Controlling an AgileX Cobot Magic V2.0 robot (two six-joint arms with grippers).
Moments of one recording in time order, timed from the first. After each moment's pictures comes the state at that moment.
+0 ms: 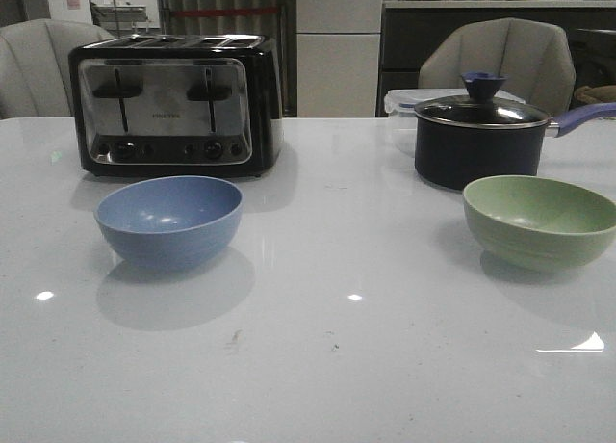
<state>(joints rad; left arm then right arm) -0.08 0.00 0.00 -0.01 0.03 0.00 0.02 -0.01 0.03 0.01 0.02 0.03</state>
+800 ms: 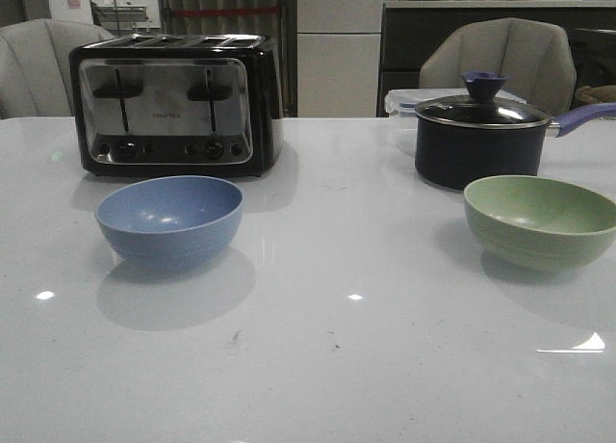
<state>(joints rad) -0.08 0.00 0.00 -0.01 -0.04 0.00 0.02 -0.01 0.03 0.01 0.00 0.03</state>
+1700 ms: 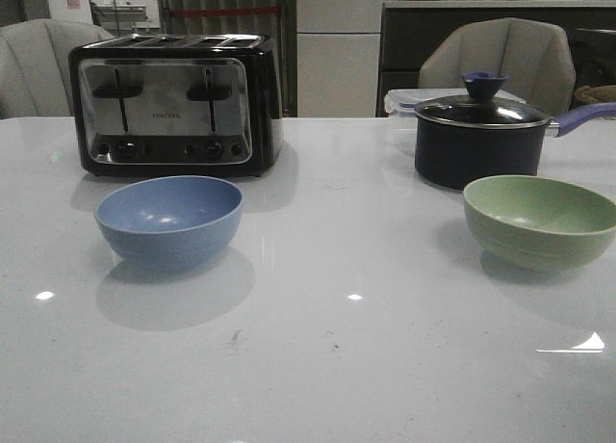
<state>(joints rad) -0.08 0.46 -0.66 0.00 0.59 0.00 0.02 0.42 -0.59 0.01 0.60 0.03</state>
